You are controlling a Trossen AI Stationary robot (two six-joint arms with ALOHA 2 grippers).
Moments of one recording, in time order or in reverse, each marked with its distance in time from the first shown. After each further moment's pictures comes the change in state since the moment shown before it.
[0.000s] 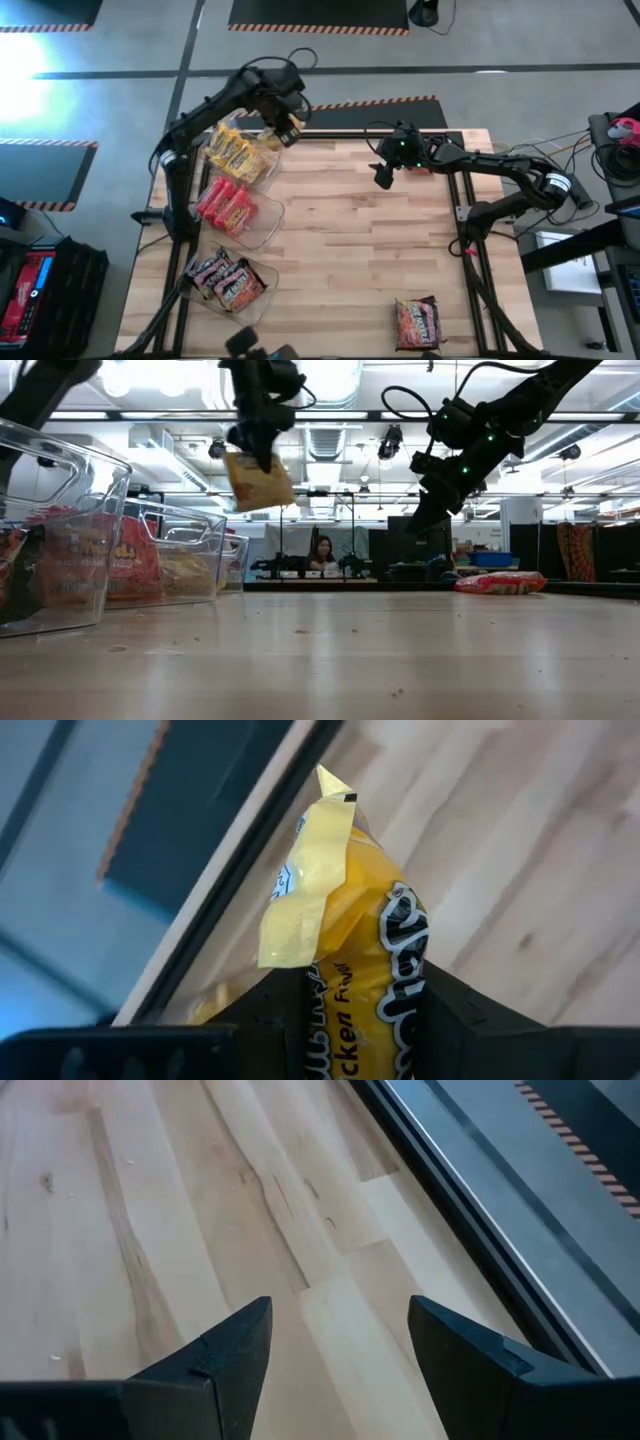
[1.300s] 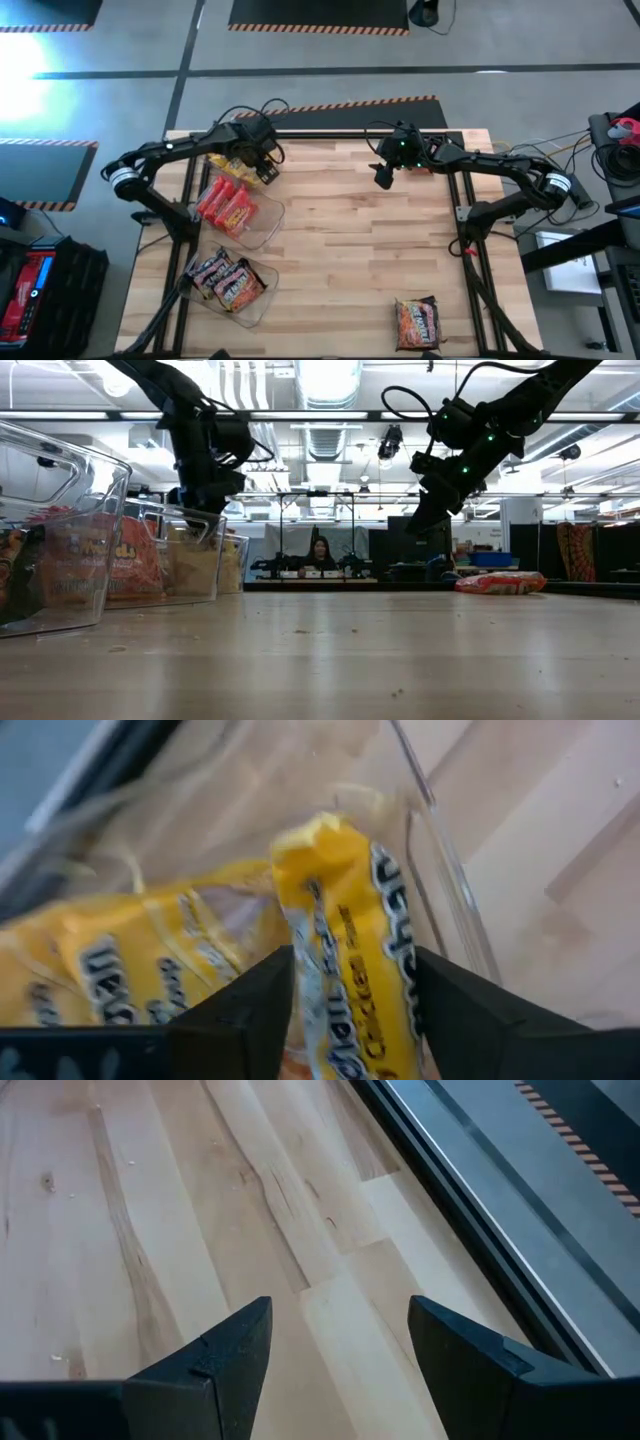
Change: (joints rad) left arm 0.027 -0.427 -1.082 0.641 -0.021 -0.098; right arm 0.000 0.000 0.000 0.000 -0.001 0.002
